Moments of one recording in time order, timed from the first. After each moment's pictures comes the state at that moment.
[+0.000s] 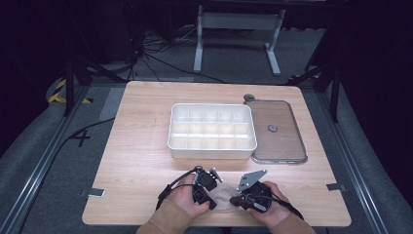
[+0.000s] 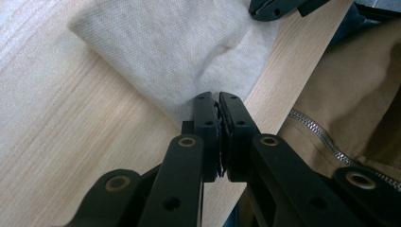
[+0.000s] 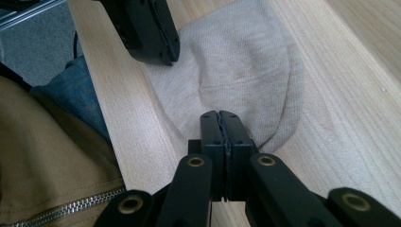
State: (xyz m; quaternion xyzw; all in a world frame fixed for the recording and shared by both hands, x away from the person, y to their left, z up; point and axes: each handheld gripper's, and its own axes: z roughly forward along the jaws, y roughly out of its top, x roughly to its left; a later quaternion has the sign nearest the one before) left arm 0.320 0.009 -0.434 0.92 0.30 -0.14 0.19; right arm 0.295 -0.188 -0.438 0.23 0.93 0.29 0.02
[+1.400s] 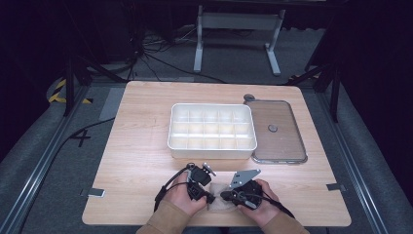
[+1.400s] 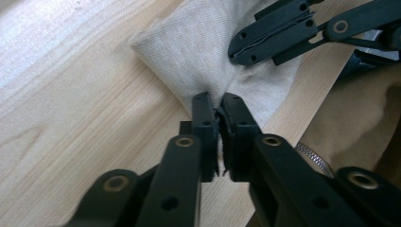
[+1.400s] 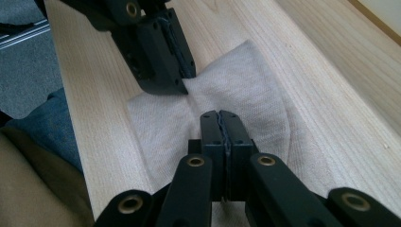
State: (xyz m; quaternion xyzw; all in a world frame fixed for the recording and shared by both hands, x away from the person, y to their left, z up) left arm 0.326 0.023 -0.435 0.90 0.35 -0.12 0.24; right arm 0.303 -0.168 -0.448 0.23 0.91 0.33 0.05
